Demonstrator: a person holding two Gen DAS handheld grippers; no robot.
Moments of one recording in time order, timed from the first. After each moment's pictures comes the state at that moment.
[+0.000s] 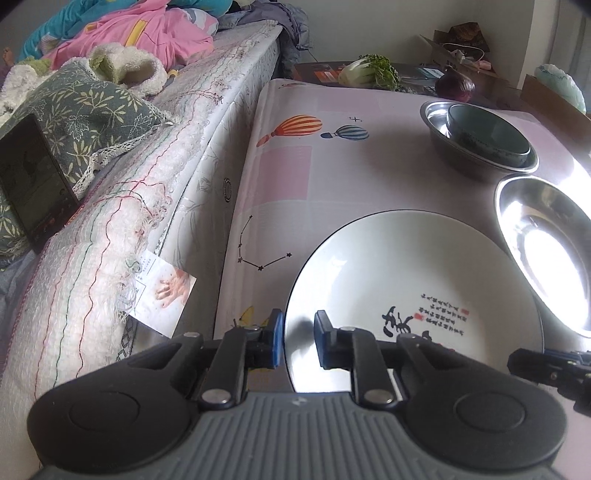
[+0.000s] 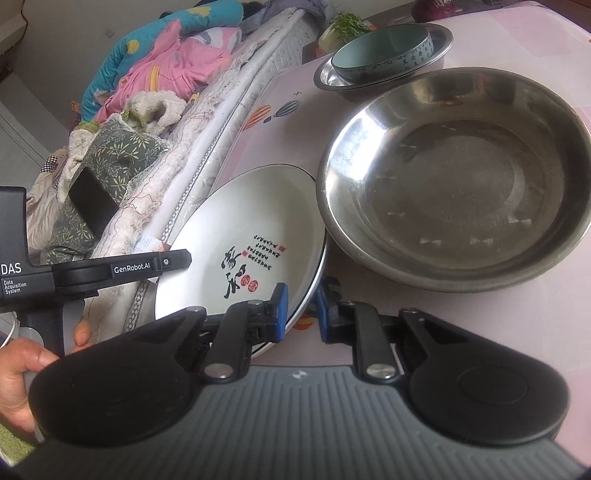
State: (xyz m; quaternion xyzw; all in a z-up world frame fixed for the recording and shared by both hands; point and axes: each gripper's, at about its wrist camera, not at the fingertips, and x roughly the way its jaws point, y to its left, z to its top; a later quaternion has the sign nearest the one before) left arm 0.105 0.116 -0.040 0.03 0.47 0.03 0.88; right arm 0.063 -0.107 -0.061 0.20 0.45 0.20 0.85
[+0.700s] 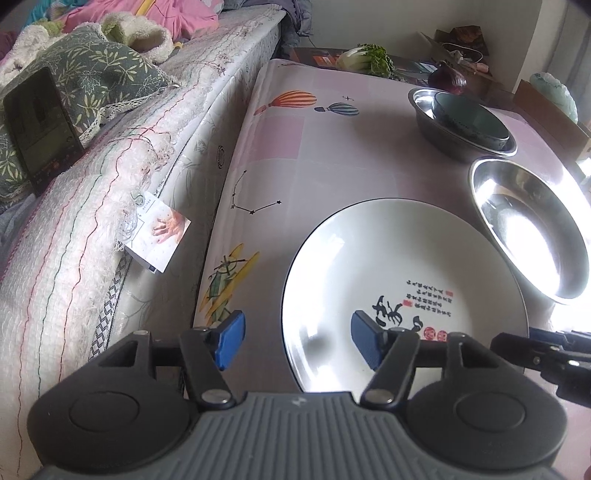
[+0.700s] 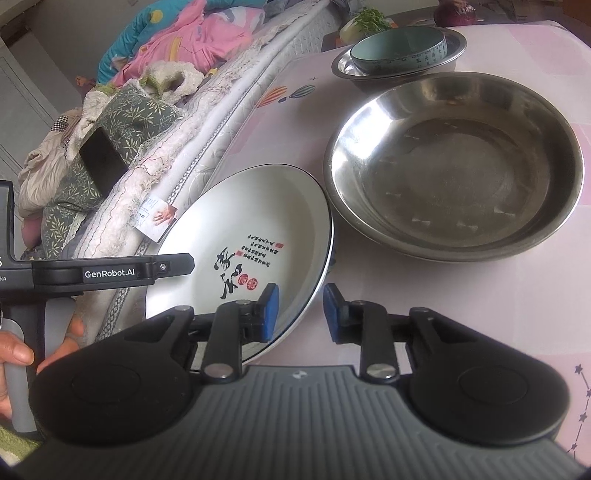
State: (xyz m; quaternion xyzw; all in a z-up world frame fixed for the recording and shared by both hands) left arm 0.070 0.119 -0.042 -0.01 0.49 0.01 0.87; right arm 0.043 -0.112 -0.055 0.15 0.46 0.22 0.85
